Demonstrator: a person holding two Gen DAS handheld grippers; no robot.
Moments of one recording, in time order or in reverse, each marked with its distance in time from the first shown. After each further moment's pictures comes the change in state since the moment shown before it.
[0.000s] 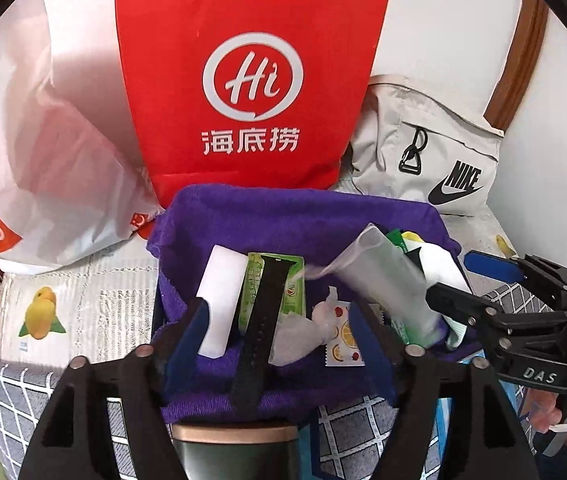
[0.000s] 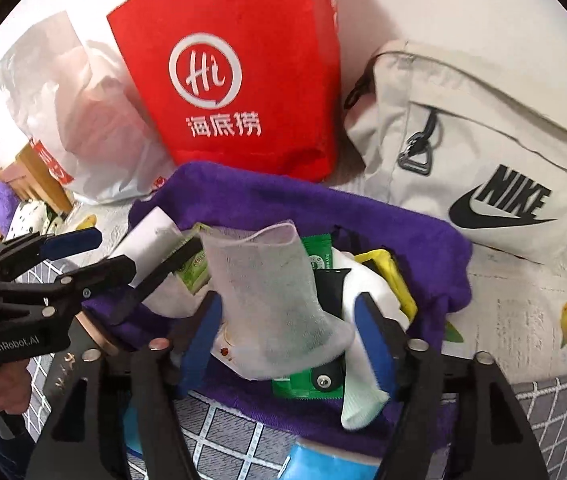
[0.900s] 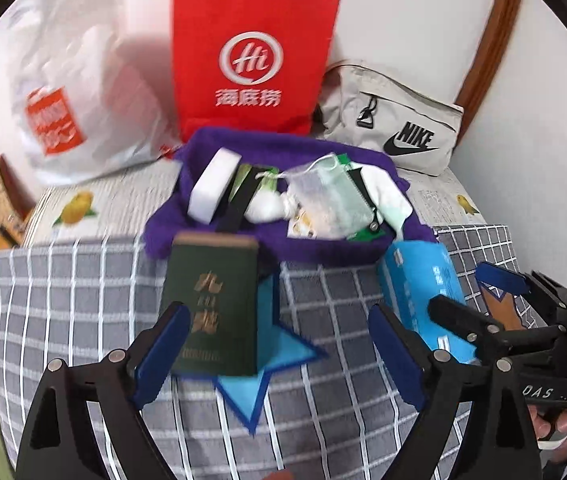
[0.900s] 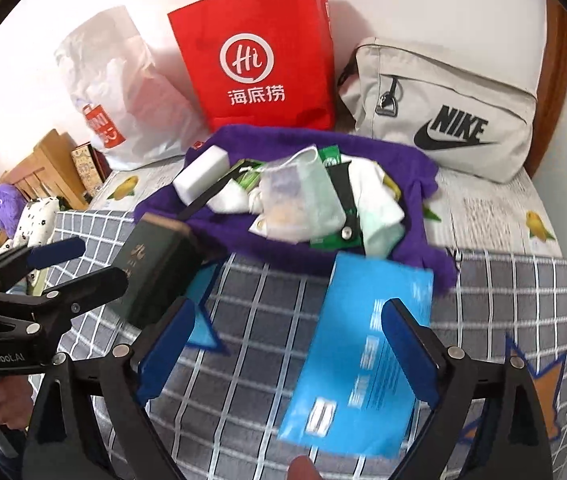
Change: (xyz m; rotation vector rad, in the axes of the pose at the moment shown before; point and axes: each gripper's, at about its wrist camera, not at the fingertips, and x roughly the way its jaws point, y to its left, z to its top) left arm -0.106 -0.028 -0.115 -0.071 0.017 0.012; right arm -0.096 0.039 -0.116 0.057 -0.025 -0.014
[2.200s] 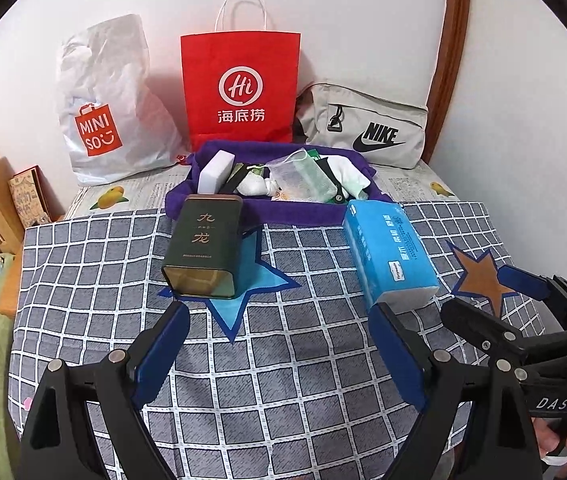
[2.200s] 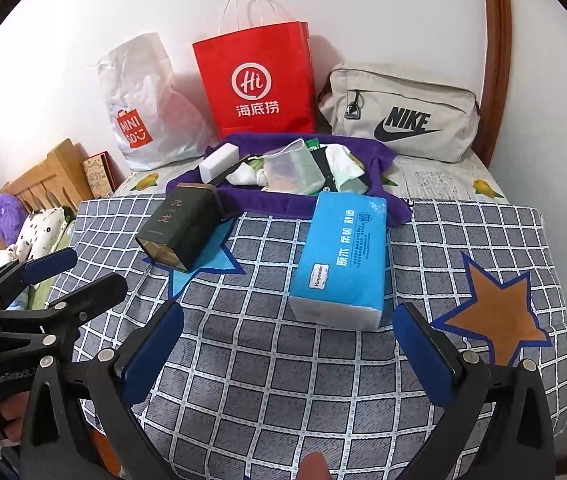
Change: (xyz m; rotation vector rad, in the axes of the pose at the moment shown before) left arm -0.083 -0.045 -0.095 0.055 -0.138 0.054; right arm -0.097 0.016 -0.102 0.032 -0.123 -0.057
